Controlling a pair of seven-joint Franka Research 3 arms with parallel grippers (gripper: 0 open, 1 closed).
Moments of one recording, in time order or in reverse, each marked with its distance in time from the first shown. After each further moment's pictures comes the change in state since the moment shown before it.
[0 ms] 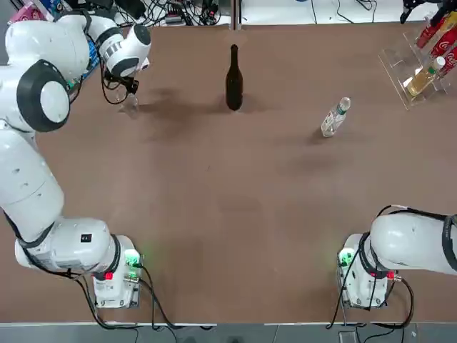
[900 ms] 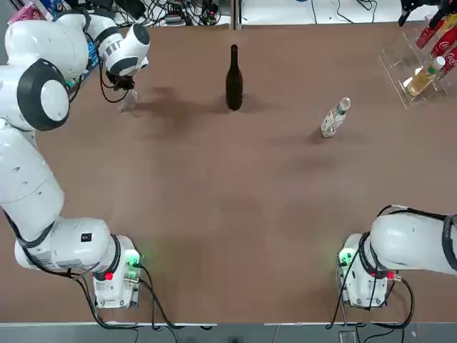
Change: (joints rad) left arm 0.006 -0.006 -0.014 0.026 0.014 0.003 0.030; right arm 0.001 0.000 0.001 -0.015 -0.001 0.000 0.000
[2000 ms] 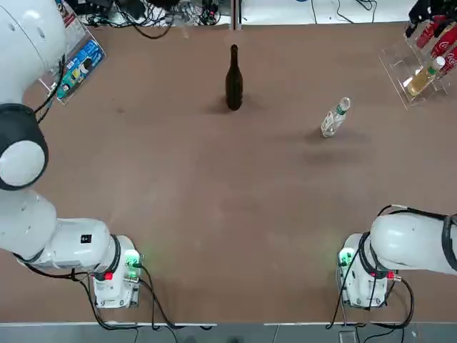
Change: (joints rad) left arm -0.031 -0.335 -0.357 0.305 -0.789 -0.001 0.106; right arm -0.005 0.005 -0.114 -0.121 0.021 0.131 -0.317
